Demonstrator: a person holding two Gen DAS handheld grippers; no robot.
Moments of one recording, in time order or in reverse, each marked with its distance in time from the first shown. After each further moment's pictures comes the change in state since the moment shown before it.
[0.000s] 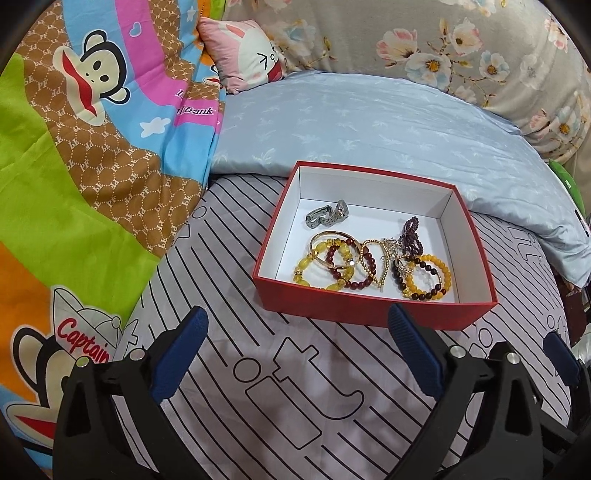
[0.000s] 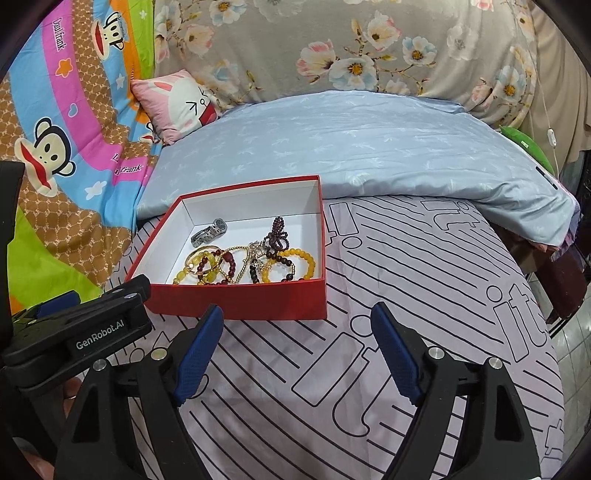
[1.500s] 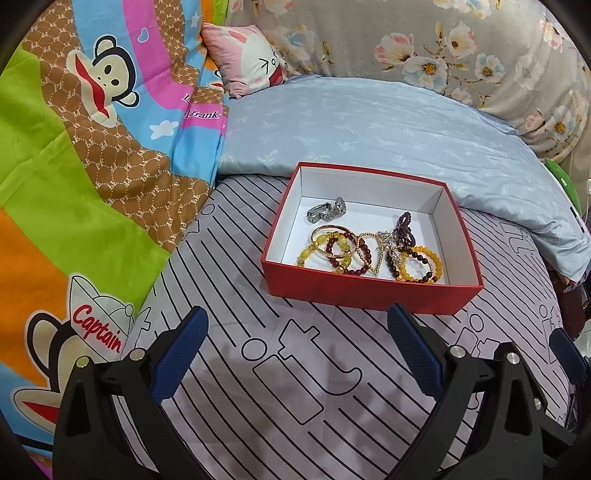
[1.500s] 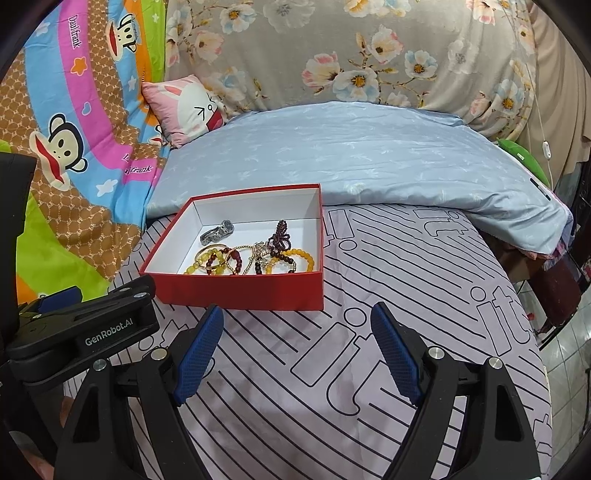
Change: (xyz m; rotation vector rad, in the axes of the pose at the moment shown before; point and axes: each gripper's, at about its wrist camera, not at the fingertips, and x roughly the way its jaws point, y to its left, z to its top) left arm -0.027 0.002 -0.012 0.004 -0.011 0.005; right arm -0.034 0.001 -0.010 -0.032 -0.030 -0.003
